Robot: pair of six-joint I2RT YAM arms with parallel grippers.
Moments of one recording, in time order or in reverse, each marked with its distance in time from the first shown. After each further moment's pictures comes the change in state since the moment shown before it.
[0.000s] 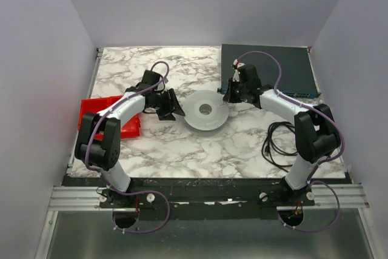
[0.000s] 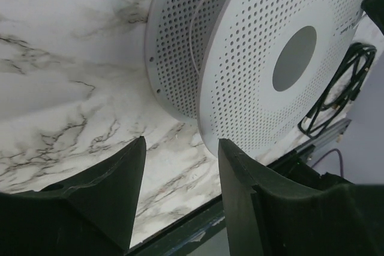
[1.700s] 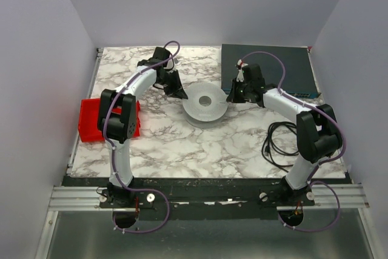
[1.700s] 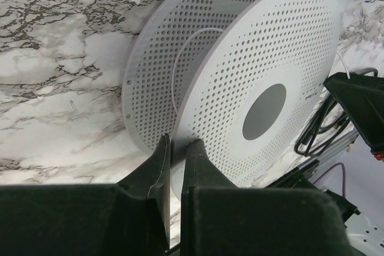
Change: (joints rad) left arm 0.002 0.387 0.533 -0.225 0.005 0.106; right arm -0.052 -0.007 -0.002 -0.045 -0.019 -0.005
